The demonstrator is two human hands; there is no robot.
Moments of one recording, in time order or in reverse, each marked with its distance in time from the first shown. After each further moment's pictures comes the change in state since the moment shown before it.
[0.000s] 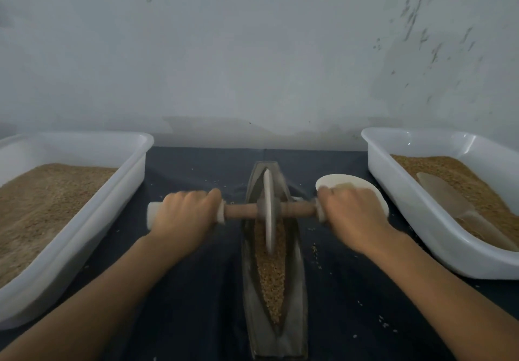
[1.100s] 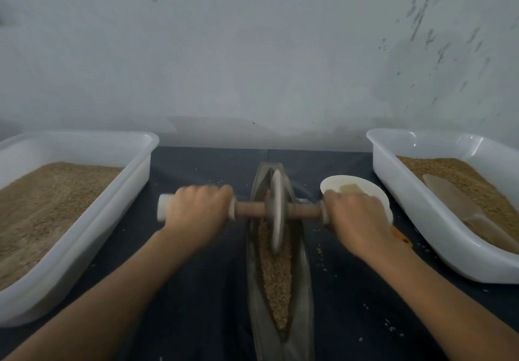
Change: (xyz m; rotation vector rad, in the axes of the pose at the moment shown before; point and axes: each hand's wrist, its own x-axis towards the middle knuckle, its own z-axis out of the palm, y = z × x) left_hand 0.011 0.011 -0.008 0.051 -0.023 -0.019; right_hand 0.003 -0.007 0.008 -0.033 -0.085 0.117
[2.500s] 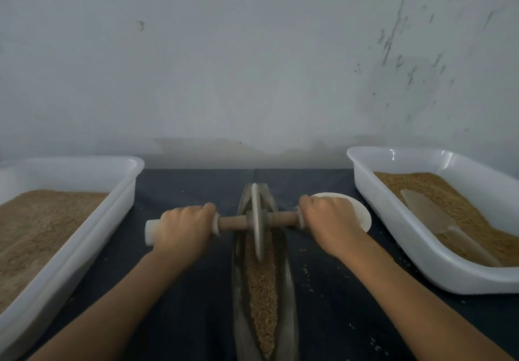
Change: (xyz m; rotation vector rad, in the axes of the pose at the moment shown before) left_hand 0.010 0.000 0.003 -0.029 -0.033 -0.047; right_hand 0.023 0.001 -0.011 0.039 0.020 -0.068
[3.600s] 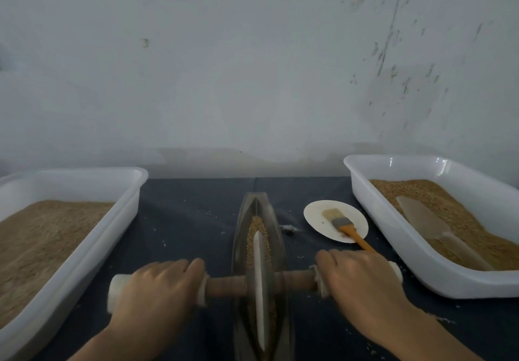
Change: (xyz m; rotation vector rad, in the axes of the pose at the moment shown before) left_hand -0.088 -0.011 -0.015 -0.141 0.190 0.288; right_hand -0.089 -0.004 -0.017 0.189 0.062 -0.154
